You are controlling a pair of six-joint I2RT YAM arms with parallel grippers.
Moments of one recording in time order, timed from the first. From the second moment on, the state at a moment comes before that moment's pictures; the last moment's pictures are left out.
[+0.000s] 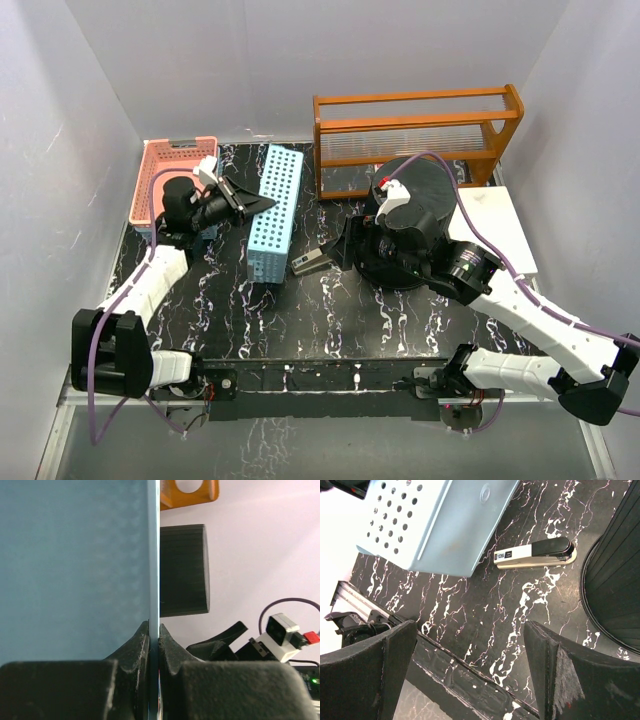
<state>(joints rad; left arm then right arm) -0.13 1.28 0.84 0.24 0.78 -1.15 0.87 1.04 1.15 -0.61 0.13 0.60</state>
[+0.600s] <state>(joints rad) -0.13 1.27 1.00 -0.22 0.63 -0.74 0.87 1.03 1.15 -0.61 0.13 0.60</state>
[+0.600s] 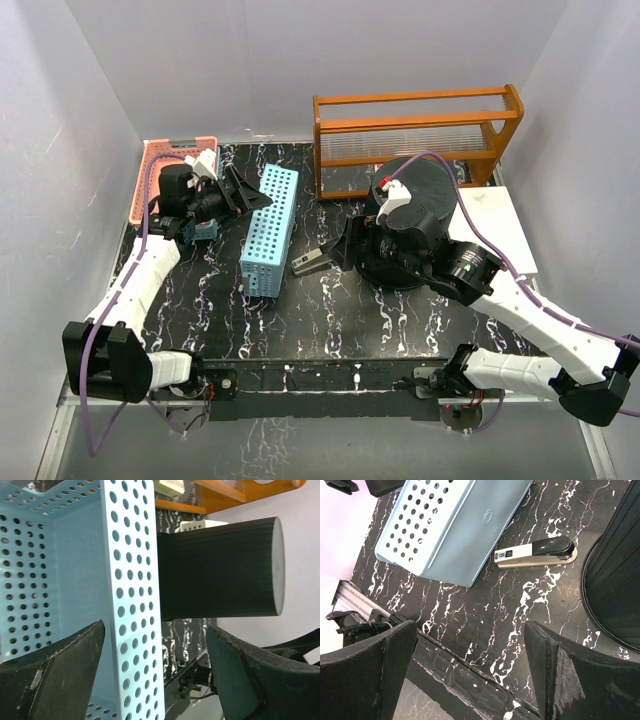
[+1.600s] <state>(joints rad) -0.03 1.22 1.00 -0.43 0.58 -0.56 0.87 1.08 1.15 -0.61 0.08 0.61</state>
